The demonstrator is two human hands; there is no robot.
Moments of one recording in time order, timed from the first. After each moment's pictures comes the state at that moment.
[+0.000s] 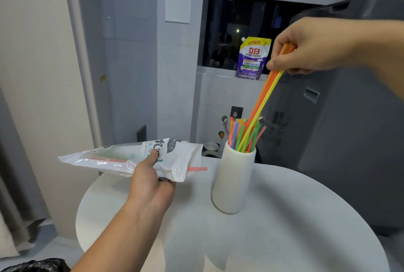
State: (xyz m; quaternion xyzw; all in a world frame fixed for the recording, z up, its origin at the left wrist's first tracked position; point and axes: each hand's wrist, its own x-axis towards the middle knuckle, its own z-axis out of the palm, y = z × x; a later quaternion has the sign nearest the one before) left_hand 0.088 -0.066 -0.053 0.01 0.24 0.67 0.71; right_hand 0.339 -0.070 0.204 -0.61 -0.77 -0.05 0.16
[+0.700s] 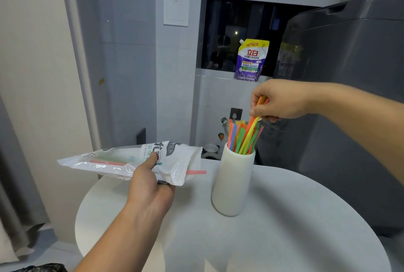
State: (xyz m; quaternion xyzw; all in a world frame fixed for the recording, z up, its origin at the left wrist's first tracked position) left_hand 0.090 -0.070 -0.049 0.01 0.23 0.67 0.71; right_hand 0.339 -0.034 0.128 -0.62 -0.78 0.03 0.06
